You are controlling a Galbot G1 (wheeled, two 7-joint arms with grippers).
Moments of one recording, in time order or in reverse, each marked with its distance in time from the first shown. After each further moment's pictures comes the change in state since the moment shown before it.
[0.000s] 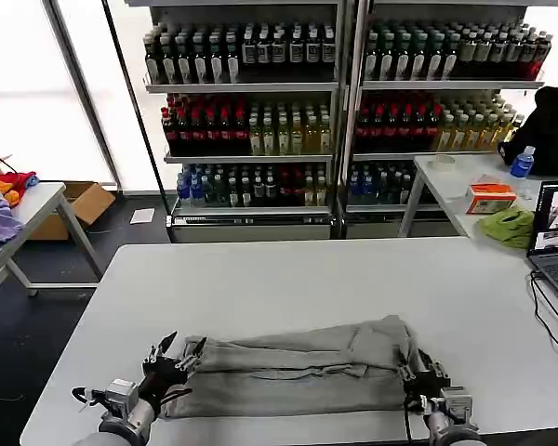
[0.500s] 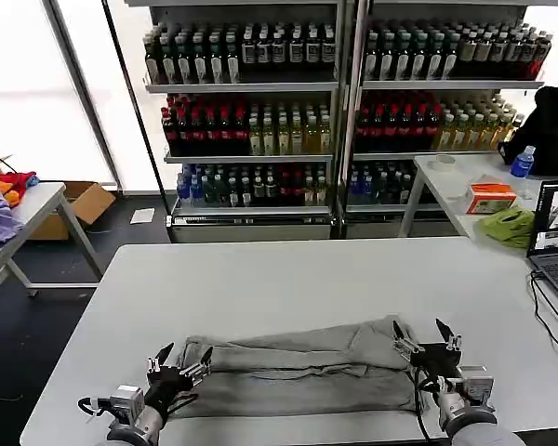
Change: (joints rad) left arm 0.017 -0.101 0.002 -0.009 -0.004 0.050 -0.028; right arm 0.050 -0.021 0.030 0.086 0.054 -0.013 0.005
